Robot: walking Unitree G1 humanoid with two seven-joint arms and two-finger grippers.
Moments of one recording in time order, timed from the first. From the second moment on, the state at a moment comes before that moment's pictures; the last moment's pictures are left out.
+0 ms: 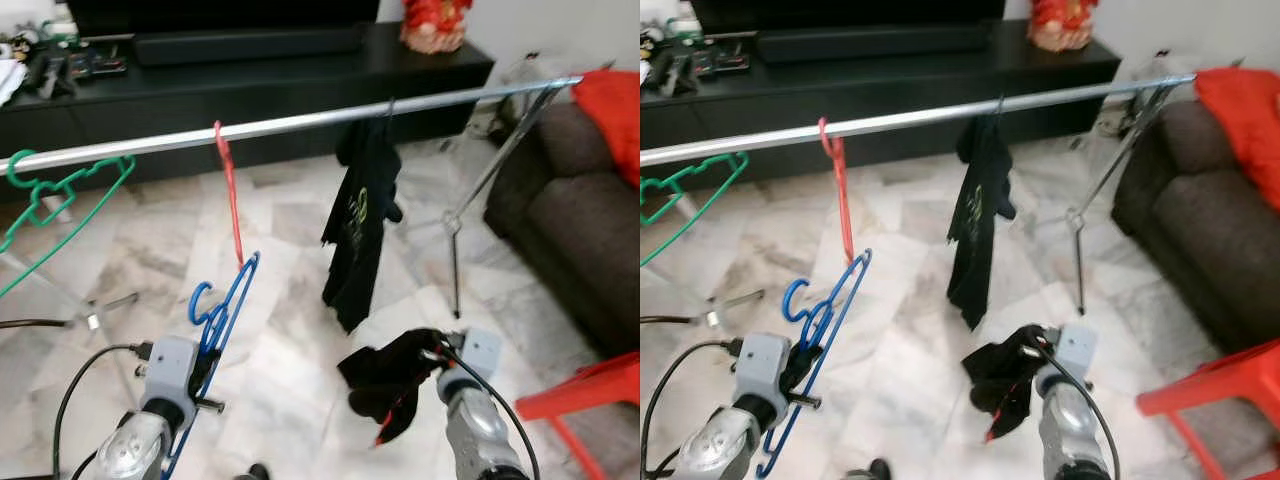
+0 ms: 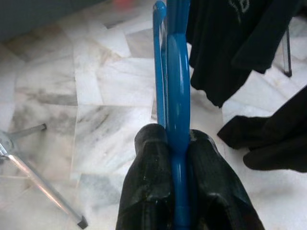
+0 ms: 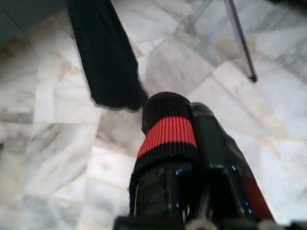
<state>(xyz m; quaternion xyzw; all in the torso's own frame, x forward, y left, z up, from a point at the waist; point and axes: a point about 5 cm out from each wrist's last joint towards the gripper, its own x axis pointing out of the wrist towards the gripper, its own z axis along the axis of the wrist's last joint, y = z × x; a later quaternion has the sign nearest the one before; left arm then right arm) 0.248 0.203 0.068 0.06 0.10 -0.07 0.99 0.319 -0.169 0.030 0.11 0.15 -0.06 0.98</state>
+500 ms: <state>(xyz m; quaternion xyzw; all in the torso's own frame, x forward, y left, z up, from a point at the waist) 0.250 0.201 0.070 0.05 0.09 -0.07 0.99 0.318 -0.176 0.029 0.11 0.15 -0.07 0.98</state>
